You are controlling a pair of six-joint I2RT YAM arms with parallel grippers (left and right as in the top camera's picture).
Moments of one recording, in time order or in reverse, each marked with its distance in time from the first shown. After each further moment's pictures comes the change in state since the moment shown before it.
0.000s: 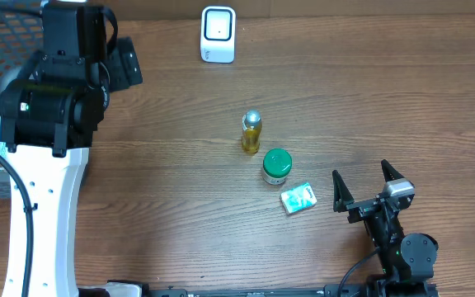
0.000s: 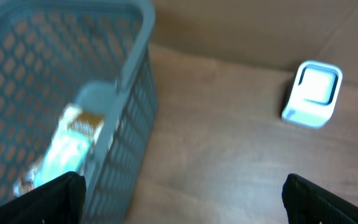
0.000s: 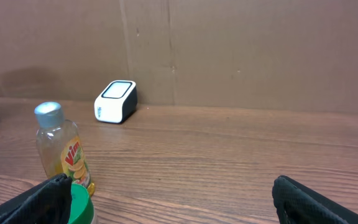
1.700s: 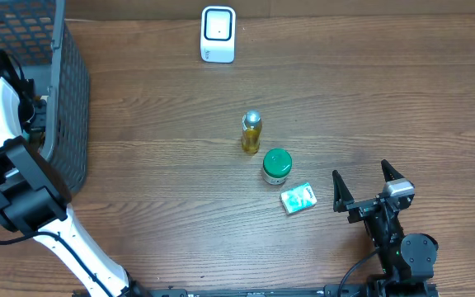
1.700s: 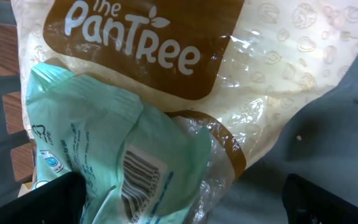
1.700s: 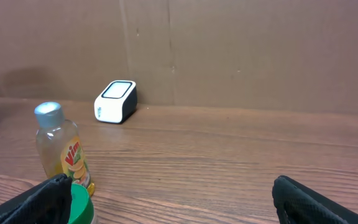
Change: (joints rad) left arm 0.645 0.753 0.001 0.111 0.140 0.516; right arm 0.000 0.000 0.000 0.000 0.000 0.000
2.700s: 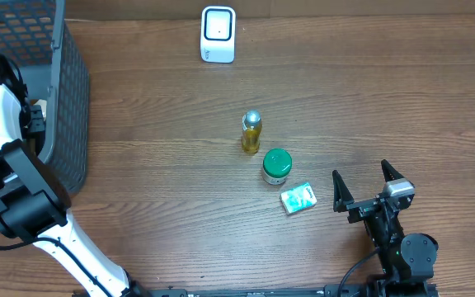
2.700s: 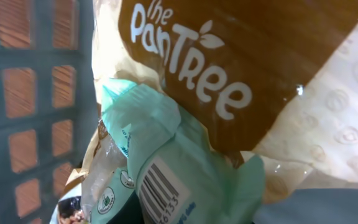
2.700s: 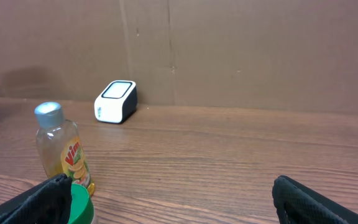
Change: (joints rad) left arm 0.004 -0.054 -0.106 0.090 -0.107 -0.035; right arm 0.000 0.000 0.000 0.000 0.000 0.000
